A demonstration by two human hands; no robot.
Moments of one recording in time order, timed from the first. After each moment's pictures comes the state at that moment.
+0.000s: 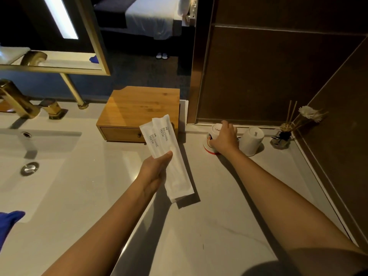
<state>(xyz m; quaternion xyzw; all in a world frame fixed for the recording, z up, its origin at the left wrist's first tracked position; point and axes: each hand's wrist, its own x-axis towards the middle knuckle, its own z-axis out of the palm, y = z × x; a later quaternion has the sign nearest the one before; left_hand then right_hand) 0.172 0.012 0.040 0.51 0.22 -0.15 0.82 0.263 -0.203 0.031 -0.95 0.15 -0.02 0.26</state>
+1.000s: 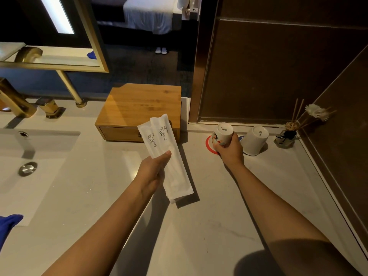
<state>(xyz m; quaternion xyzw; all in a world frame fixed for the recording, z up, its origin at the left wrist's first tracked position) 0.182 0.022 0.031 0.49 0.24 -0.16 0.82 0.242 -0.212 -0.008 -0.86 0.22 -0.05 0.45</state>
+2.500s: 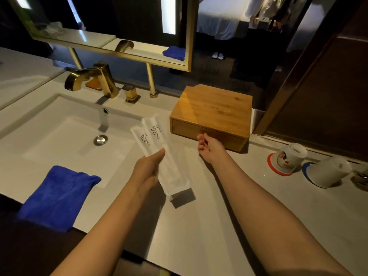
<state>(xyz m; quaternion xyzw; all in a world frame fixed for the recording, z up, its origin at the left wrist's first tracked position) 0.137 0.173 0.056 0.41 0.31 -0.01 0.86 0.274 0.030 0.016 -0.44 0.28 0.24 0.82</state>
